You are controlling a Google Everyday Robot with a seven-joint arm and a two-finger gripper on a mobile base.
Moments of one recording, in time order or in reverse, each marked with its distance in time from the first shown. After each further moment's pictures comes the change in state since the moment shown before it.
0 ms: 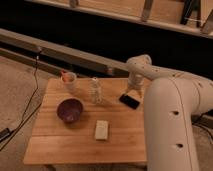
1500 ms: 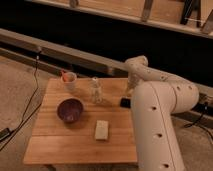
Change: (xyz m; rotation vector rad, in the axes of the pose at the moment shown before) arm -0.029 -0.001 0.030 0.054 0.009 0.000
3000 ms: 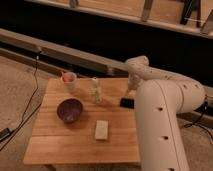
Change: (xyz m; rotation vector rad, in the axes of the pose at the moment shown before) arm 0.026 0.004 -0.011 0.003 0.044 -0.041
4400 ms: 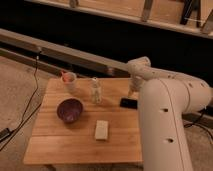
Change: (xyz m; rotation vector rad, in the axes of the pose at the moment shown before) arm 0.013 -0.019 0.001 0.035 0.002 0.008
